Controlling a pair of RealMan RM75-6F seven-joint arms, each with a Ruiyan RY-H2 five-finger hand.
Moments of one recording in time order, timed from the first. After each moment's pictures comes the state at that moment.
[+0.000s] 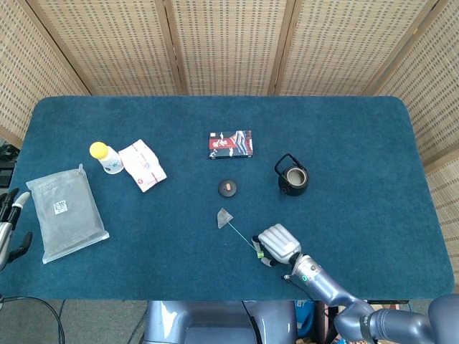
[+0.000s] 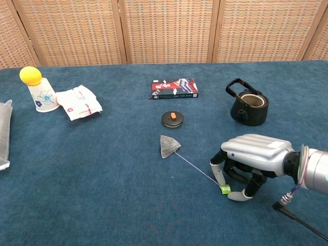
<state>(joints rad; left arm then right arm) -0.12 -1.10 -0.06 -1.56 1.40 1.41 0.13 0.64 -1.61 0.03 -1.42 -1.40 0.85 -0.21</state>
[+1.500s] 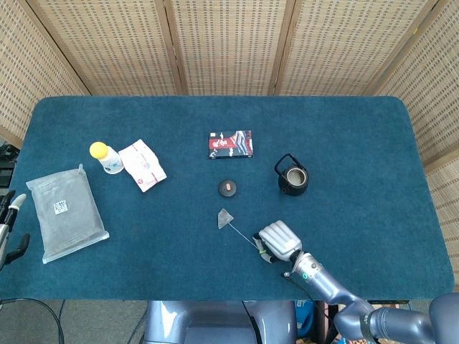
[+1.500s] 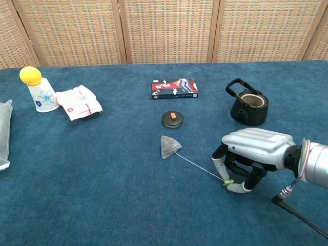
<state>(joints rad) -0.11 -1.11 -0.05 -1.54 1.40 1.41 0.10 0.65 -1.60 0.03 -1.43 -1.38 0.88 -0.21</state>
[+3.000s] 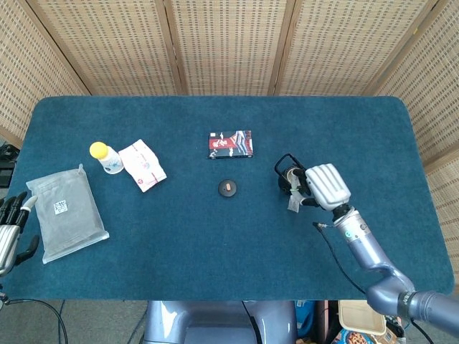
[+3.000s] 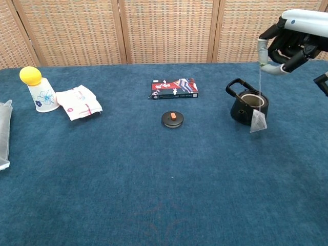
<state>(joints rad) -0.12 -1.11 -0.04 -1.58 1.42 1.41 0.15 0.65 -1.30 0.24 -1.52 -1.34 1.03 0.03</state>
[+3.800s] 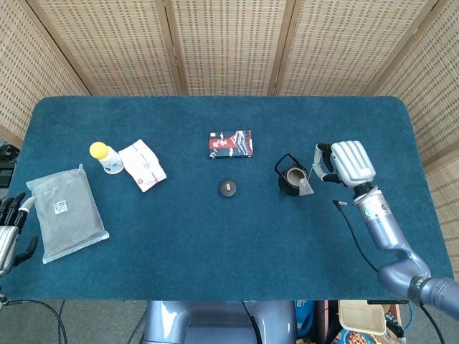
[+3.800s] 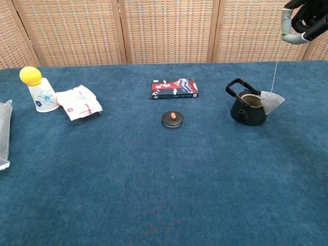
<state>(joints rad) -0.11 -1.10 -0.04 -1.59 1.41 1.41 0.16 0.67 -1.24 0.30 -1.43 -1.25 1.00 0.09</state>
